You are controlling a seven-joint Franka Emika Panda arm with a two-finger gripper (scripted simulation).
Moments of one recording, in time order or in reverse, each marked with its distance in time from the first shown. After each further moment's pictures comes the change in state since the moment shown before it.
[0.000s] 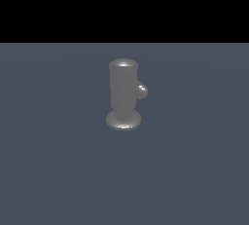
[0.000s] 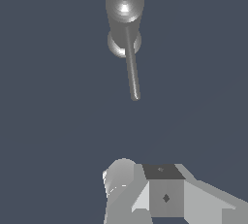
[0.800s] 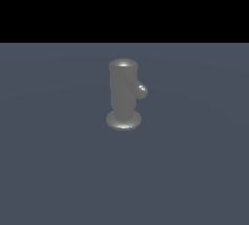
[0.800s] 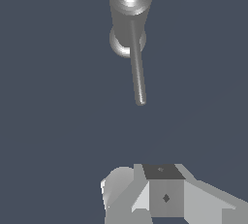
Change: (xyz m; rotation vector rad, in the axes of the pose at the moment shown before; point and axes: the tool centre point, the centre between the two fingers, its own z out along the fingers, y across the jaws) arm 0.008 -0.007 0.042 0.000 0.010 -0.021
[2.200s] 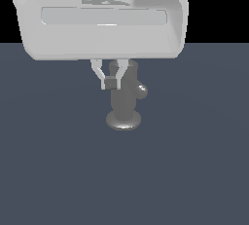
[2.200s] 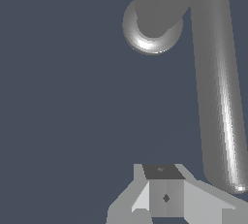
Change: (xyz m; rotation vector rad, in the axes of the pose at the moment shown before) arm 0.042 -0.031 0.185 -0.002 0.042 -0.092
